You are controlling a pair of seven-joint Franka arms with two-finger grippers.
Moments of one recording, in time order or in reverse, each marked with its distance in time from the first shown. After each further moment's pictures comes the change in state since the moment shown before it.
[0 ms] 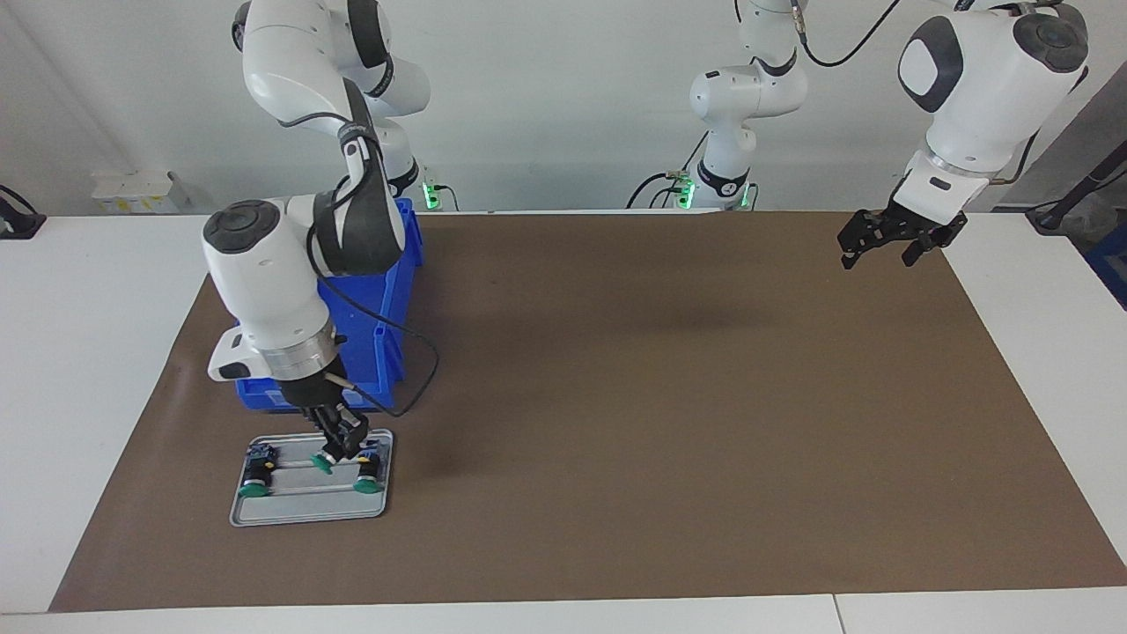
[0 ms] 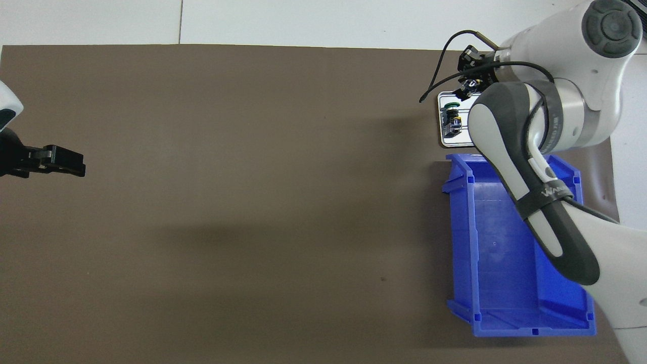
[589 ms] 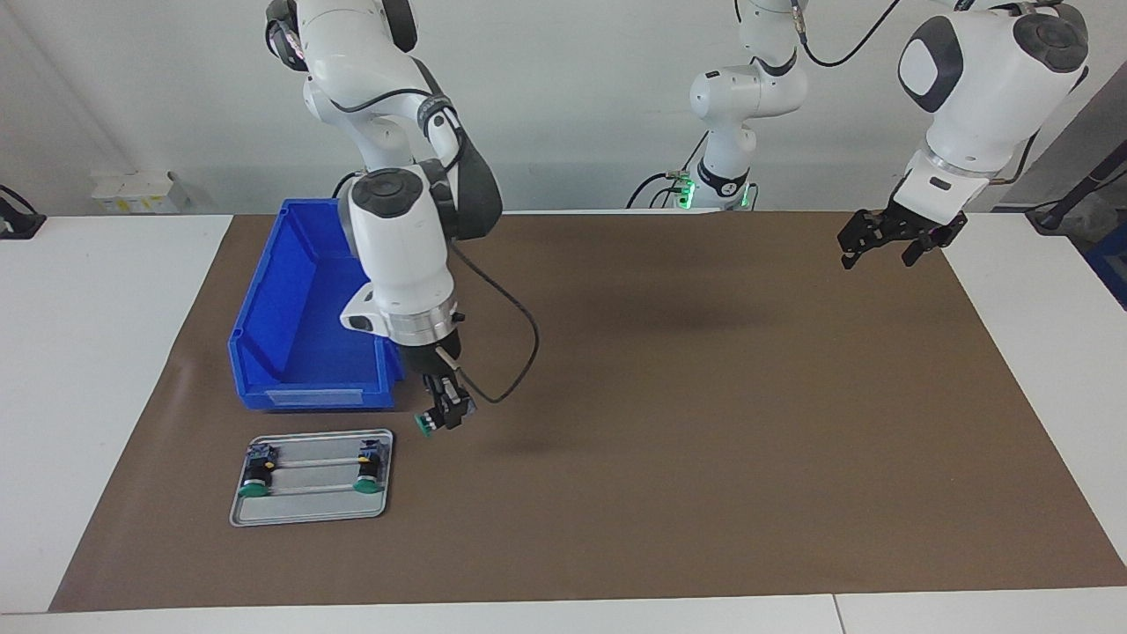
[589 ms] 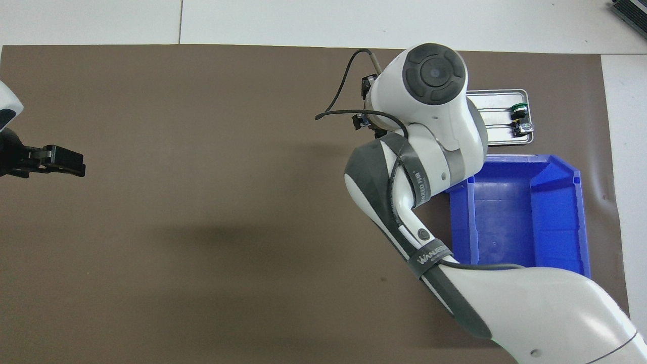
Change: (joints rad) left arm 0.000 0.000 0.000 0.000 0.000 0.000 0.000; right arm 0.288 0.010 0.002 -0.007 -0.045 -0.039 0.814
